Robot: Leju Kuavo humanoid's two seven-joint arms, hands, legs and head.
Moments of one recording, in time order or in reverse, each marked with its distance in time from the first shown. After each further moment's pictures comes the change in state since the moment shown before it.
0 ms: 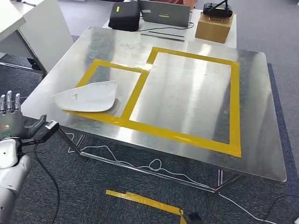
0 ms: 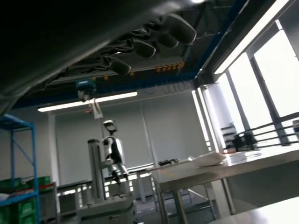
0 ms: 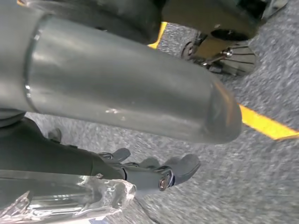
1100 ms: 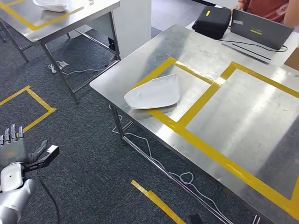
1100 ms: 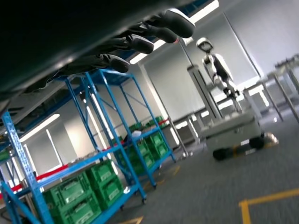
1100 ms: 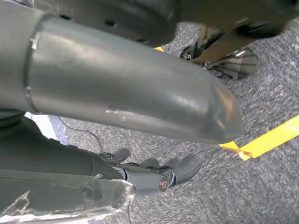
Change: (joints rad) left arm 0.144 0.004 0.040 0.130 0.008 -0.021 0.098; right arm 0.007 -0.005 -0.021 0.000 -0.011 0.026 0.010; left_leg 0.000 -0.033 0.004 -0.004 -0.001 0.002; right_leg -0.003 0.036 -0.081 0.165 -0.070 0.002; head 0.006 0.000
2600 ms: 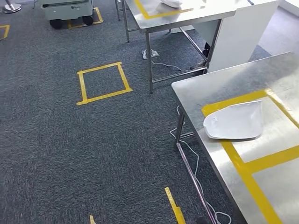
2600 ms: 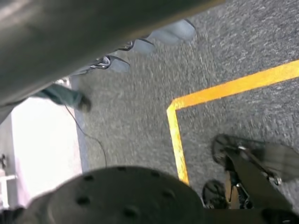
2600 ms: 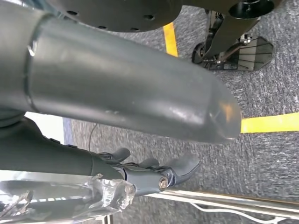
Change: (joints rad) left arm 0.338 -0.442 0.939 0.303 0.767 -0.377 -0.161; right arm 0.005 -0.004 -0.056 -0.001 0.012 -0.013 0.036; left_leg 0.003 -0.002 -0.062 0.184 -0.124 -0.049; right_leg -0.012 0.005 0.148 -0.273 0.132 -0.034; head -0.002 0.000
